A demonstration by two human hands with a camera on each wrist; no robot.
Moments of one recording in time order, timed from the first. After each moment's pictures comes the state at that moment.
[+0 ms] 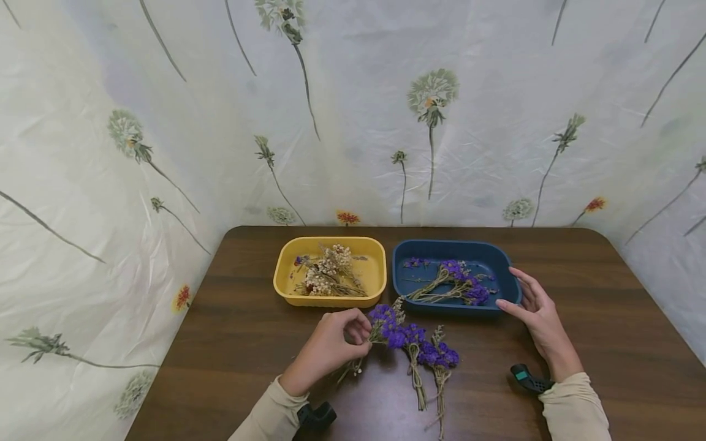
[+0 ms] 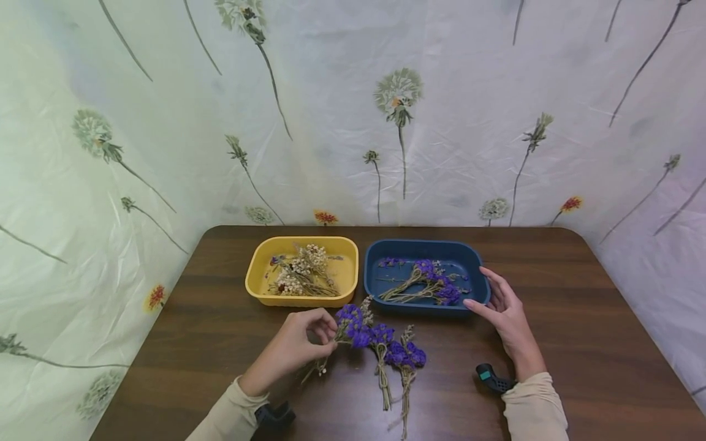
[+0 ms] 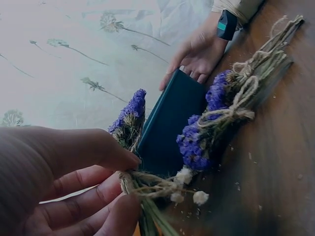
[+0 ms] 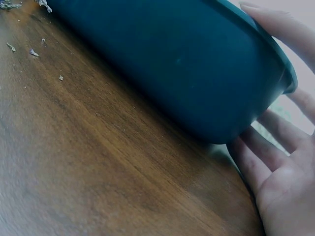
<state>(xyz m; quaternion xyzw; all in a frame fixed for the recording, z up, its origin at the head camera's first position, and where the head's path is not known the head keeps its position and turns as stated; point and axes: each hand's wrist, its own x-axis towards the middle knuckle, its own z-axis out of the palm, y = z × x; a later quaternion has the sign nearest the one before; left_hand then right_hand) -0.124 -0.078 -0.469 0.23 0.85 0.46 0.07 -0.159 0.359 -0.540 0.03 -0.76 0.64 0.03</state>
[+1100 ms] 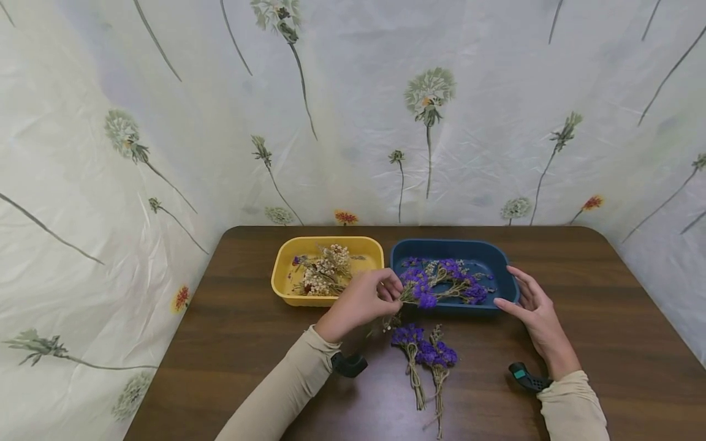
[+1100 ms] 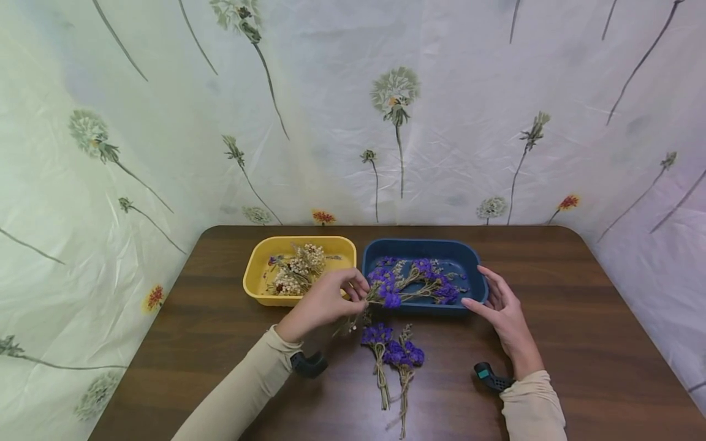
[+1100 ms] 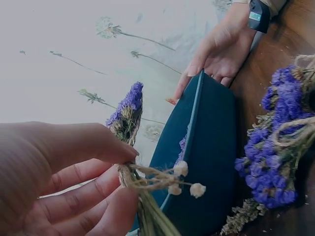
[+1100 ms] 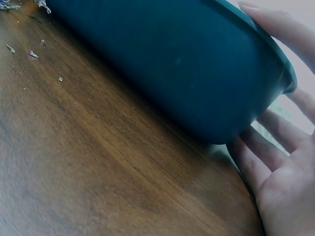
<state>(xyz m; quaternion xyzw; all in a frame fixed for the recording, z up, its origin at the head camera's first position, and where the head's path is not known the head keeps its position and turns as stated) -0.182 -0.023 -0.432 0.26 0.84 0.46 0.10 -0.160 0.360 -0.541 0.04 -0.76 0.65 0.03</state>
